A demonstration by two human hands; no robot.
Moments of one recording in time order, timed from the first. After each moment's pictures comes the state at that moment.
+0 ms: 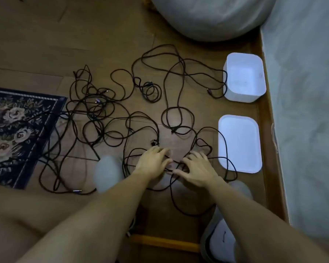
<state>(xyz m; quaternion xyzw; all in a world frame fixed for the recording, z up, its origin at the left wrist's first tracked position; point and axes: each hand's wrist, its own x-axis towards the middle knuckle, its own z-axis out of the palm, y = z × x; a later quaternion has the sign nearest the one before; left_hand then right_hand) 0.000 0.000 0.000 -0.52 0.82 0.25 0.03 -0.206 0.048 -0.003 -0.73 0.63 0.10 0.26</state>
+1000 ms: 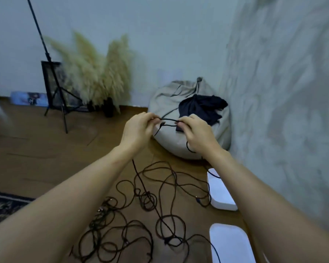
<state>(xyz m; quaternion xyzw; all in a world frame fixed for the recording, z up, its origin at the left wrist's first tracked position) -0.020 -0.185 0.413 -0.46 0.78 -0.02 -0.43 -0.234 -0.148 0.411 -0.75 0.53 -0.39 -0.03</state>
